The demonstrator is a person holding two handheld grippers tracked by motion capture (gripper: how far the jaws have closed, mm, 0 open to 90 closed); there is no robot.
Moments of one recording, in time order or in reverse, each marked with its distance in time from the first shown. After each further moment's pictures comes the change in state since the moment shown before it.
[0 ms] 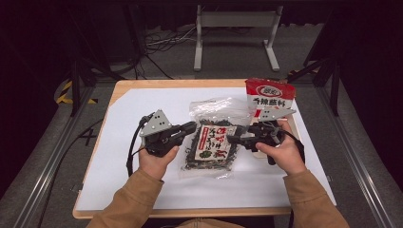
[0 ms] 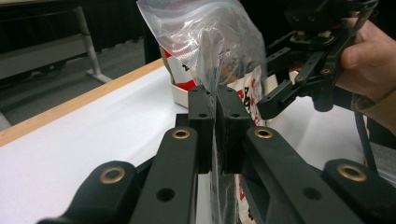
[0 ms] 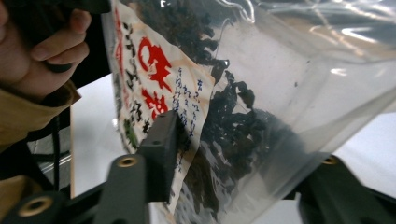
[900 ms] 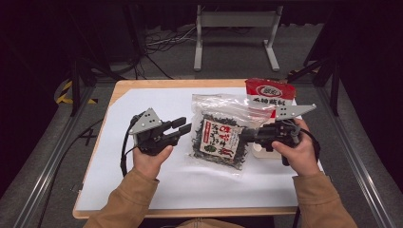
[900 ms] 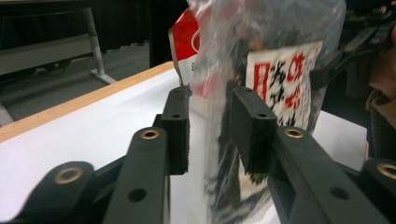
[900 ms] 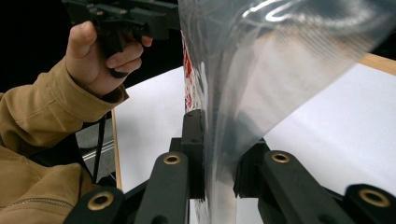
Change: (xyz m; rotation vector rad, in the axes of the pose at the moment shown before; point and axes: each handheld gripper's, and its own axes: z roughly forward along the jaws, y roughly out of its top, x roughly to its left) left arm 0.010 -0.003 -0.014 -0.018 0.012 -0.048; right arm 0.015 0.018 -0.045 -0.024 0.090 -0.024
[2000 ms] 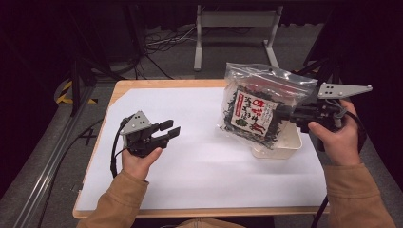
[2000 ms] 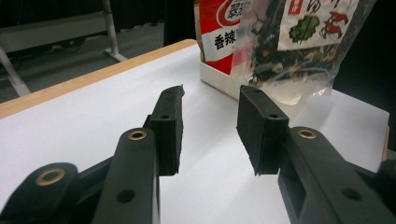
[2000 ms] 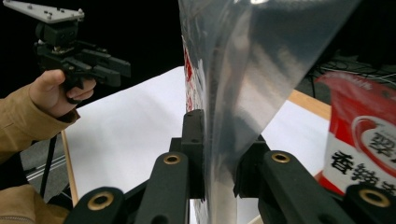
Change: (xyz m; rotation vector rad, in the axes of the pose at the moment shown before) left arm 0.020 -0.016 -0.016 0.068 0.053 -0.034; right arm -0.002 0.042 -0.084 -0.048 -0.235 -0.036
